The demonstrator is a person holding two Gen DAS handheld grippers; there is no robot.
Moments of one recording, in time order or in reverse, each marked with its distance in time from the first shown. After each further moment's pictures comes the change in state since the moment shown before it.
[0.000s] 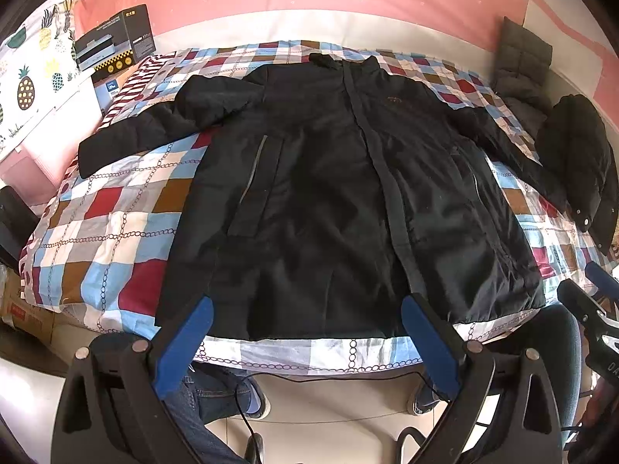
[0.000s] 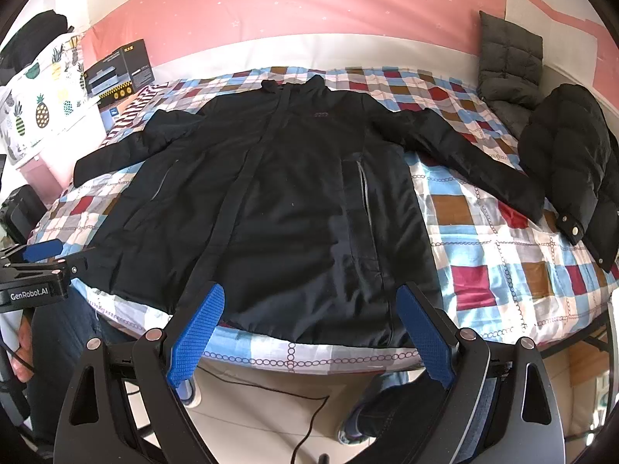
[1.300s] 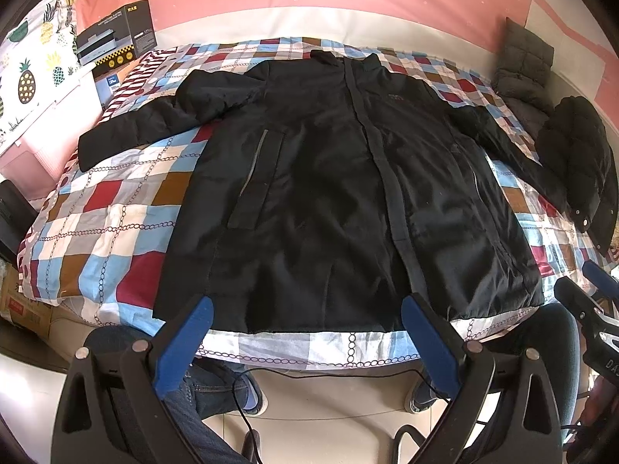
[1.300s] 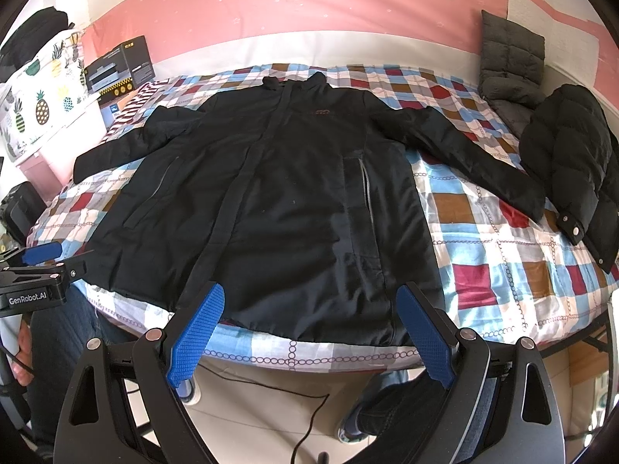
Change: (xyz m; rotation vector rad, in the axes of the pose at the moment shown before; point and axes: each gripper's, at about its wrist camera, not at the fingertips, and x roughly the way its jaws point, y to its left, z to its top) left arm 0.001 0.001 -0.005 -0.011 0.008 -0.004; right arm 0.002 0.003 -0.002 0.001 0.009 -0.001
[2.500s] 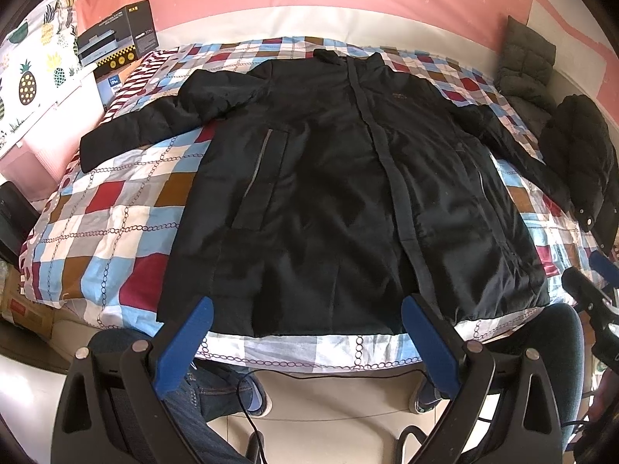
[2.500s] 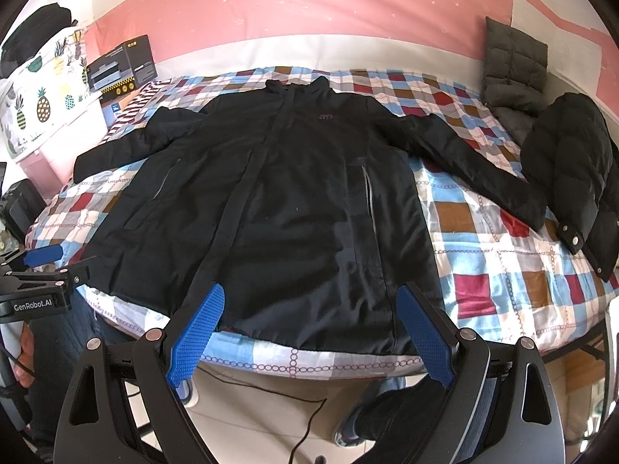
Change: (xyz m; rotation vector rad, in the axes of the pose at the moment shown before) left arm 0.005 0.004 0.002 0.005 0.002 0.015; right arm -0.001 0.007 0.010 -0.022 -0.009 -0.008
